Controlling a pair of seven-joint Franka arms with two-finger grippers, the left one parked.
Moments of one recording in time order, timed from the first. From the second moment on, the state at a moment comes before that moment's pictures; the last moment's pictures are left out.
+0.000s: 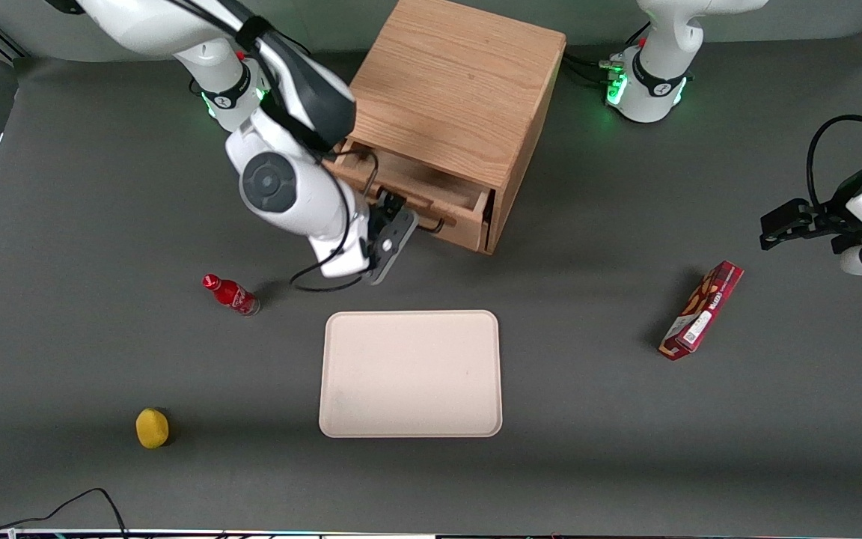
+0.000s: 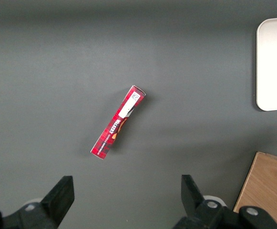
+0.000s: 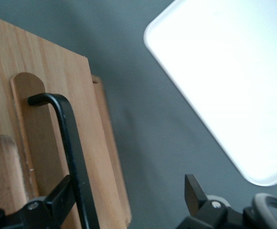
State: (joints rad) arm 0.14 0.46 0.52 -1.58 0.11 1.97 -0.32
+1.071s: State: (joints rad) arm 0.13 0.74 0.33 -1.03 0.04 1.72 -0.47
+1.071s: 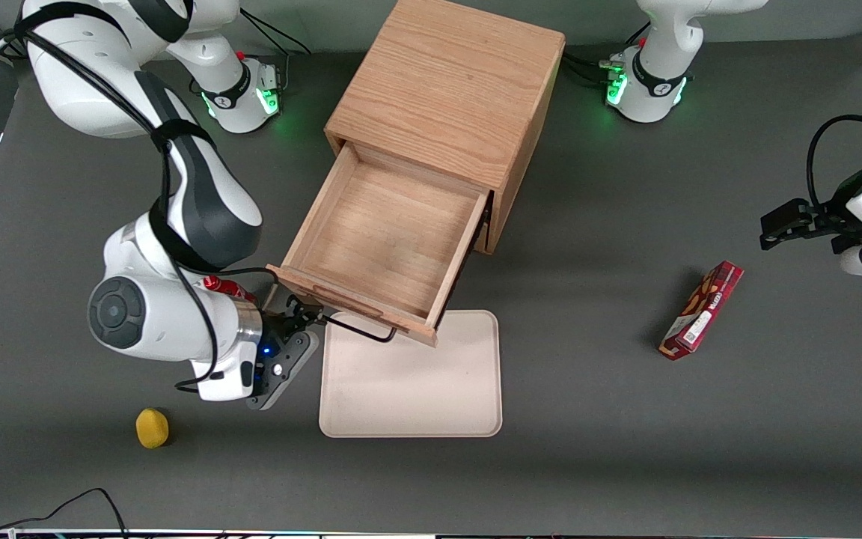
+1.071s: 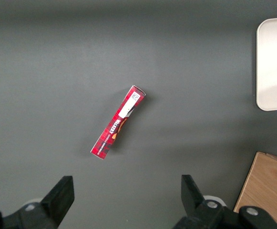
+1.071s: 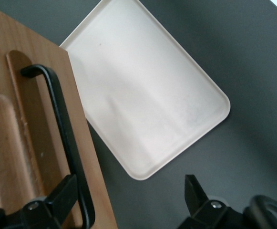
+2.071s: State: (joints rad) arm 0.06 0.23 0.11 -1.11 0.01 1.26 -0.06
